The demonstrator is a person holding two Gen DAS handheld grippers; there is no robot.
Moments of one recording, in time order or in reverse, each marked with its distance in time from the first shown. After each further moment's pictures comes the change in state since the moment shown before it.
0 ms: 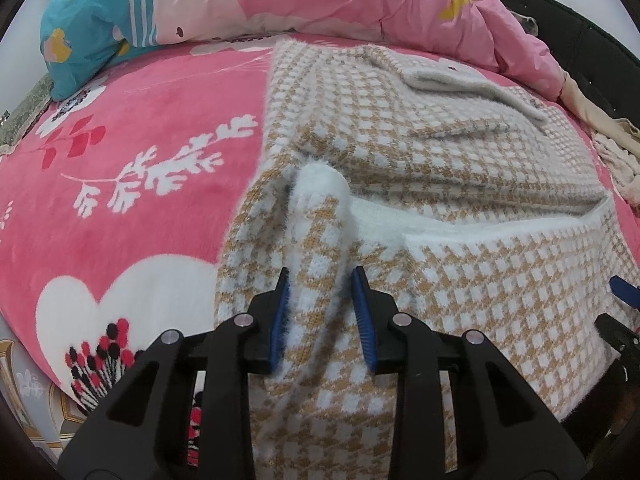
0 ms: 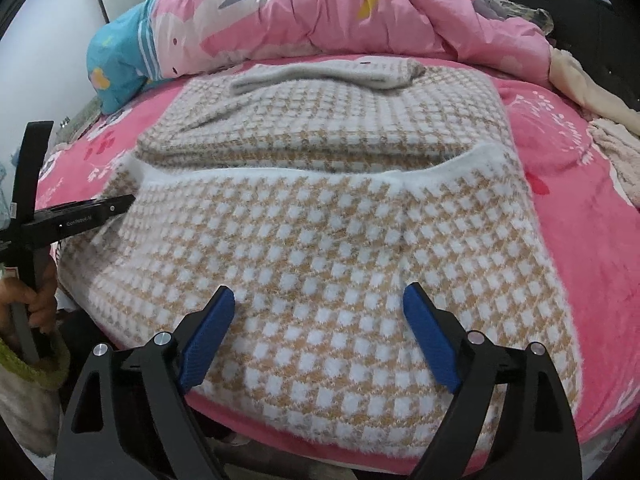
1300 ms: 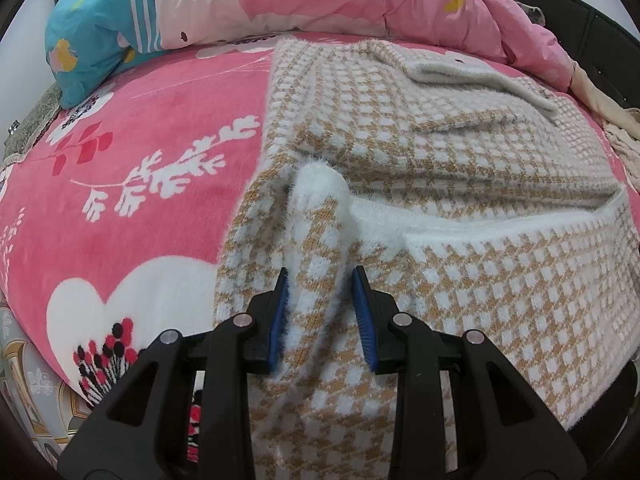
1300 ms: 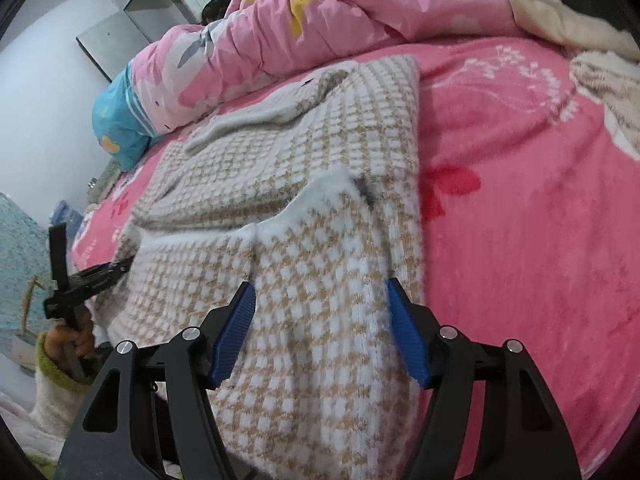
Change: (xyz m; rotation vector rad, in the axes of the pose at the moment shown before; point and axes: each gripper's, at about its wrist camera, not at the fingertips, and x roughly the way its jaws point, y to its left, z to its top) left arm 0.003 -0.006 0.000 0.019 0.008 0.064; right arm -0.001 -0.134 0.029 0.192 0.022 0.266
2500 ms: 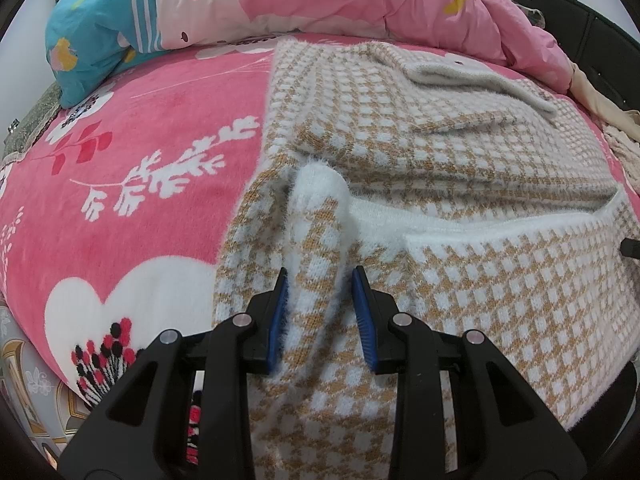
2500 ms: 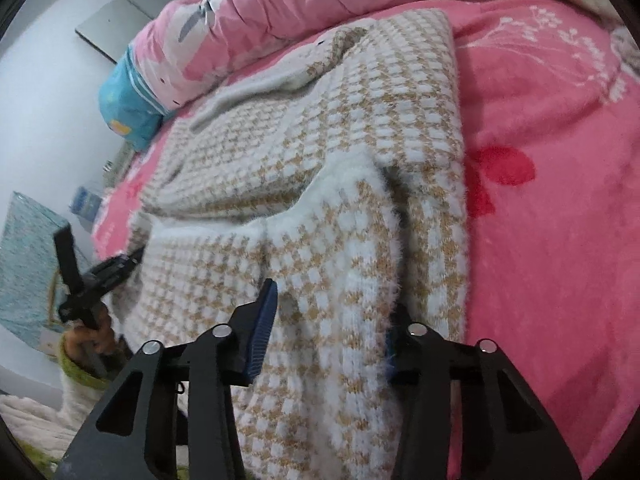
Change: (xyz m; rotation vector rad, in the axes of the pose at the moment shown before) left arm -0.001 0.000 0.000 -0.001 -0.003 -0.010; right arm 0.032 0.008 0.013 -0.018 0.152 0.018
